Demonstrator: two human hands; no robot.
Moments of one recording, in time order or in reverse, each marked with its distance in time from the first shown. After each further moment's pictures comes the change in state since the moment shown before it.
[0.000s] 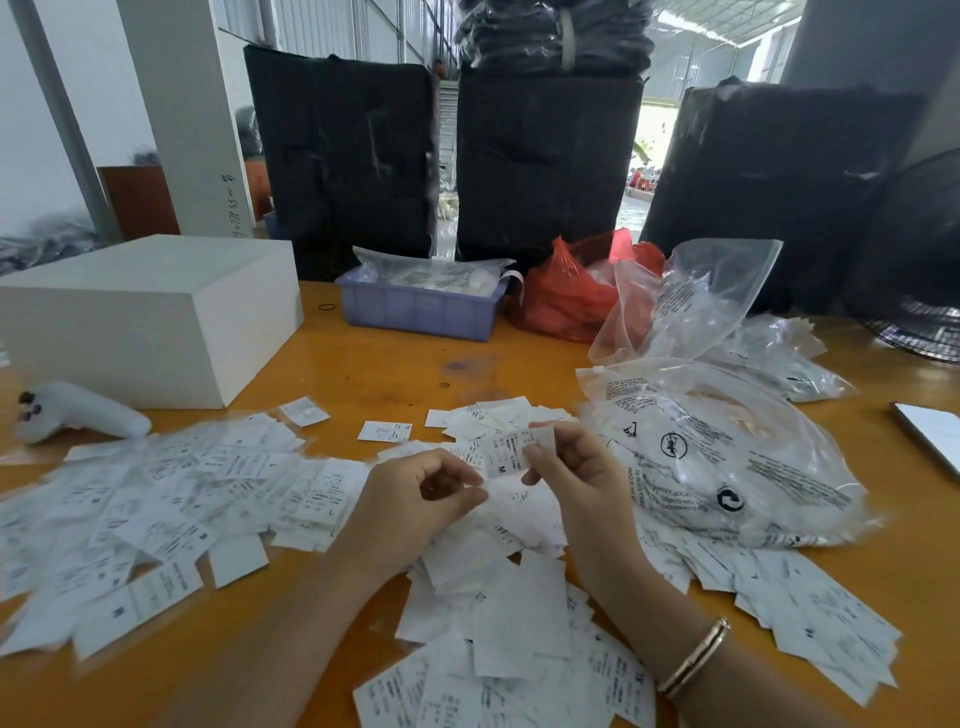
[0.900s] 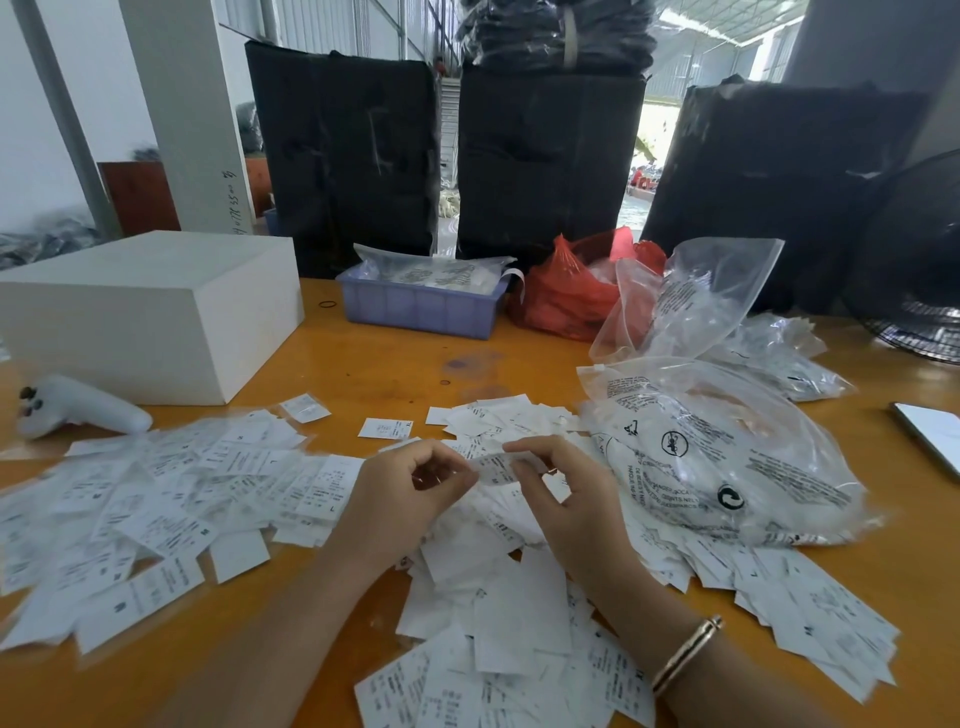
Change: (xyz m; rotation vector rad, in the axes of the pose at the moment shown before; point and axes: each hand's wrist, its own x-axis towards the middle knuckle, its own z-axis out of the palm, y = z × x) left_hand -0.001 0.001 -0.006 -0.011 0.043 0.037; right_hand -0.007 0.003 0.000 -0.557 -0.055 -0.385
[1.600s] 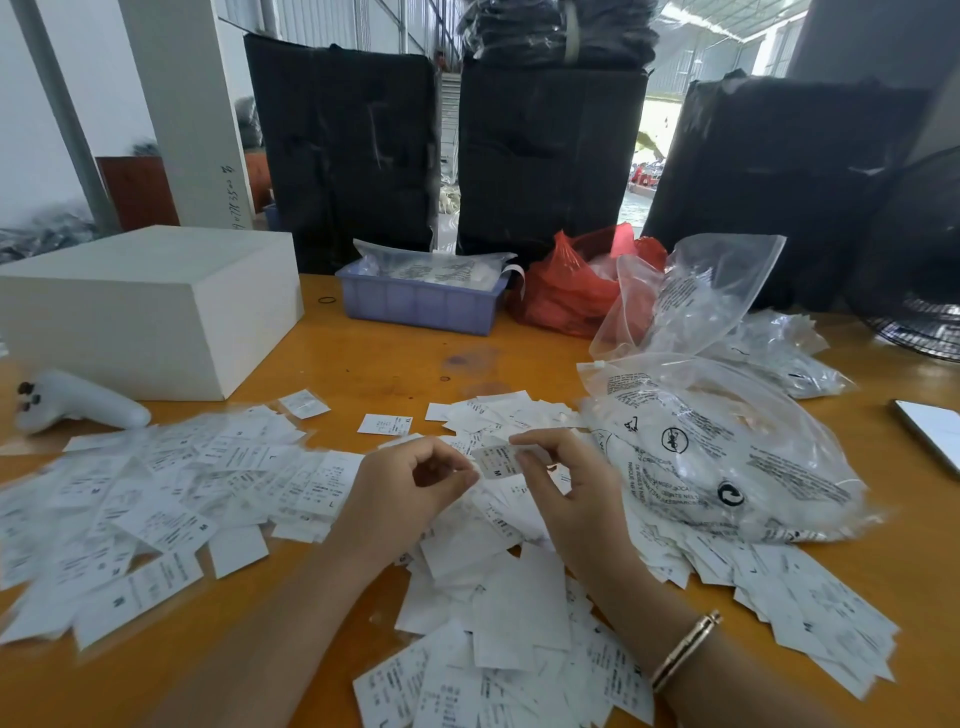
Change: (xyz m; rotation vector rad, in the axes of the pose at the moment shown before) left_hand 0.001 -0.001 0.001 0.037 0.009 0.003; right_hand 0.001 0.003 0.001 -0.005 0.047 0.005
